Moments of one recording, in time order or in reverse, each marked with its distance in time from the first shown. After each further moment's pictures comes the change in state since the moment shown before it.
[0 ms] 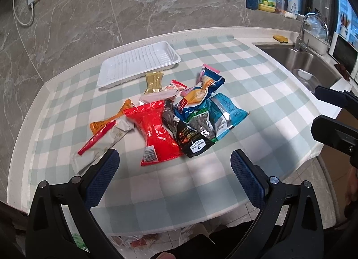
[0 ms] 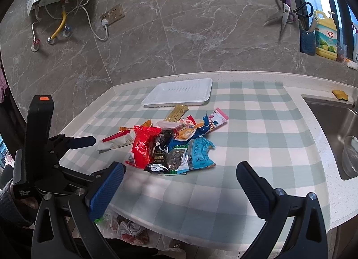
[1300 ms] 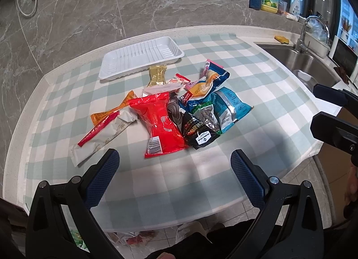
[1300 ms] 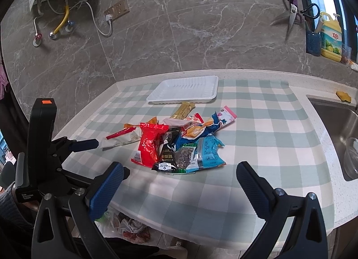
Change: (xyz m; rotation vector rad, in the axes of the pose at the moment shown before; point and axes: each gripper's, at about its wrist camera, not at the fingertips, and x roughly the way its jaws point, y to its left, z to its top) left arm 0.004 0.008 -0.016 -0.019 0.004 -0.008; right arm 0.008 0.018 0.000 -0.013 0.016 0.006
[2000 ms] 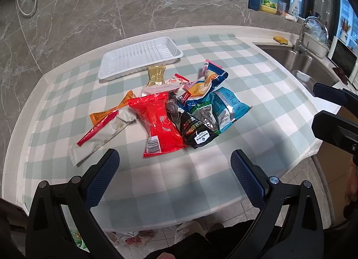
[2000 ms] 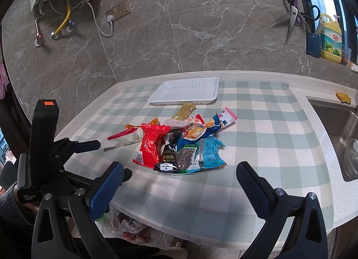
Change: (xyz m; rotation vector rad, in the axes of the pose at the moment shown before) left arm 0.001 0.000 -0.001 -0.002 -0.003 -0.004; right arm -0.002 0.003 0.003 -0.004 0.000 0.001
